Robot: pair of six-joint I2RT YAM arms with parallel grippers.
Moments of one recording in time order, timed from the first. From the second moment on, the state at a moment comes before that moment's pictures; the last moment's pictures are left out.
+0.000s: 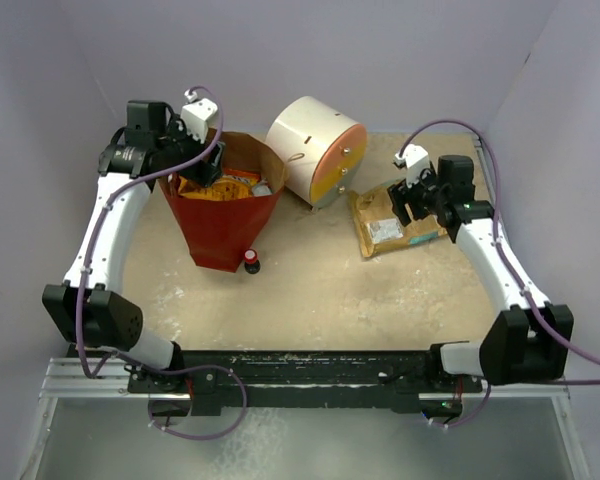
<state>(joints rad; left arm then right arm) -0.09 1.54 1.66 -0.81 0.35 0.36 0.08 1.29 1.09 -0.45 -0.28 -0.46</state>
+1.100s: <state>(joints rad) -0.09 1.26 1.41 -0.60 0.41 0.35 -0.39 1.95 1.45 -0.61 -0.41 -0.45</state>
